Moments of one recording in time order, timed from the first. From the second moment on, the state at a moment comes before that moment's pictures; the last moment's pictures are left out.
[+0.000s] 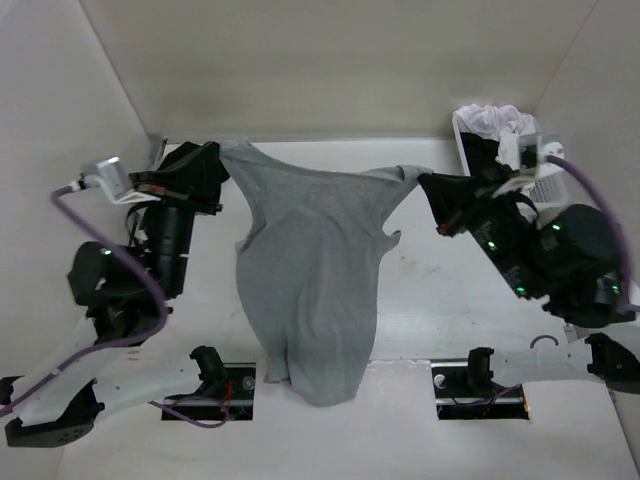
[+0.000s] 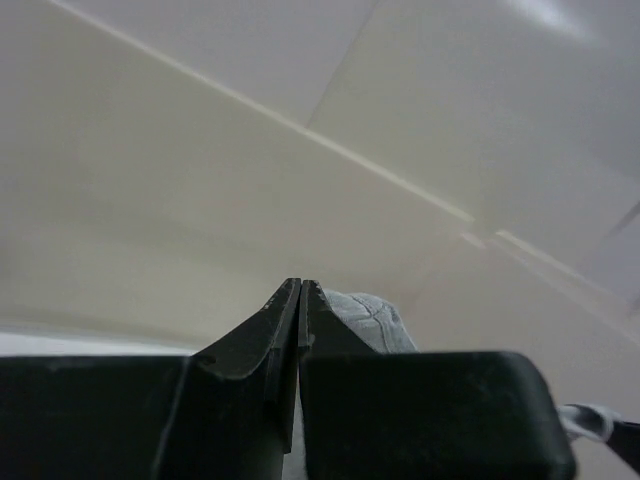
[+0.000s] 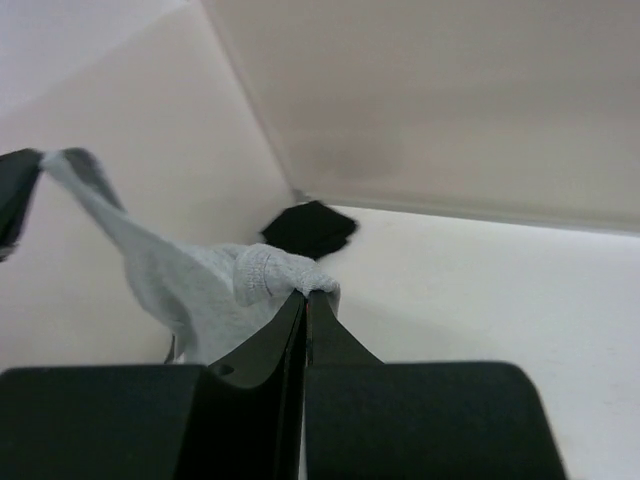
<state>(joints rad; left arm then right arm) -1.06 0.76 1.29 0.14 -0.75 -0.14 1.38 1.00 1.67 -0.44 0.87 0.17</state>
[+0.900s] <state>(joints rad) -0.33 1.56 1.03 0.16 -0.40 -0.54 0.33 1.71 1.41 -0.18 0.02 0.61</state>
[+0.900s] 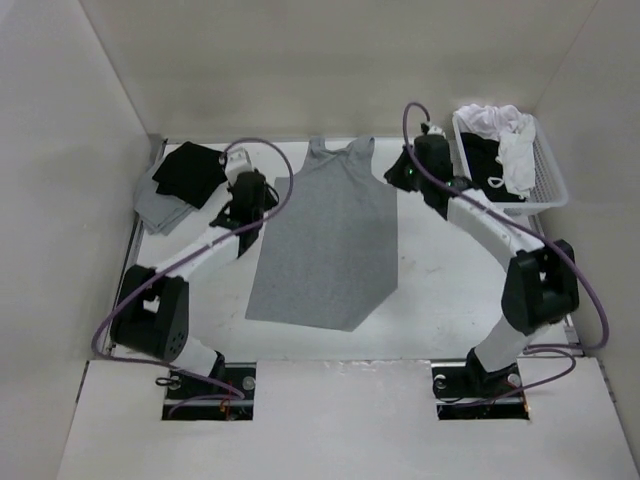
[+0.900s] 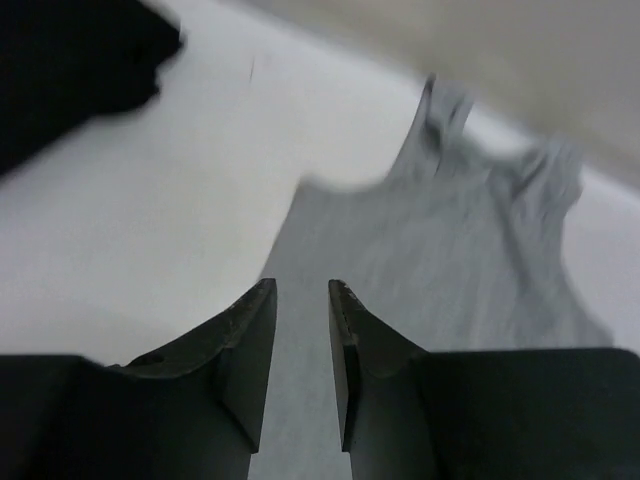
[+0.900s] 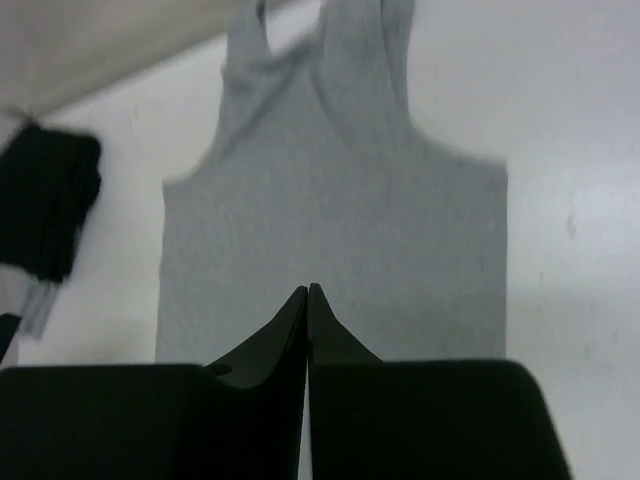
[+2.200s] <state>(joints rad) -0.58 0.88 0.38 -0.66 -0.40 -1.15 0.59 1.21 0.38 0.06 0.14 0.87</state>
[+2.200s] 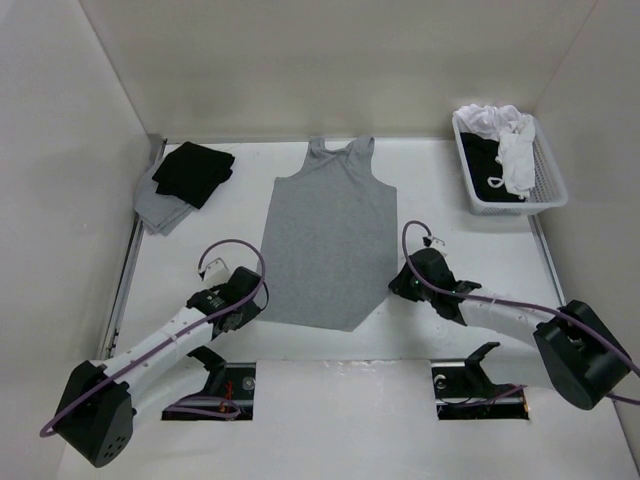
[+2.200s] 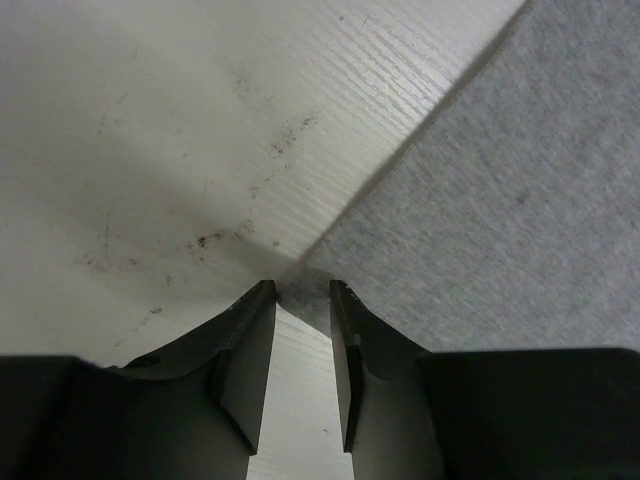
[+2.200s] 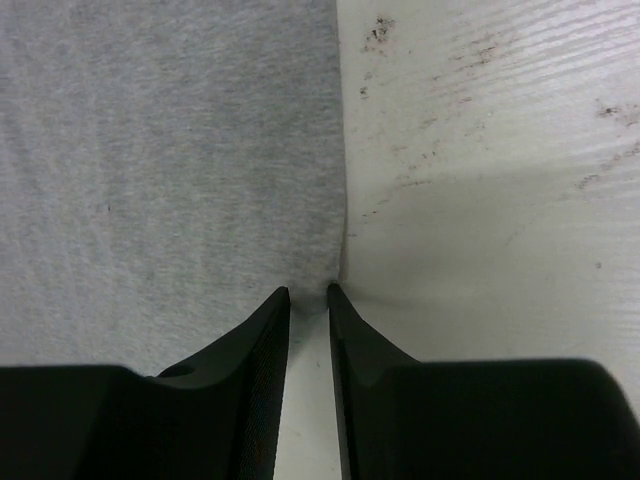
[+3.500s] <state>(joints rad) -0.32 0.83 0.35 -0.20 -0.28 -0.96 0.50 1.23 0.55 -0.12 0.05 0.78</state>
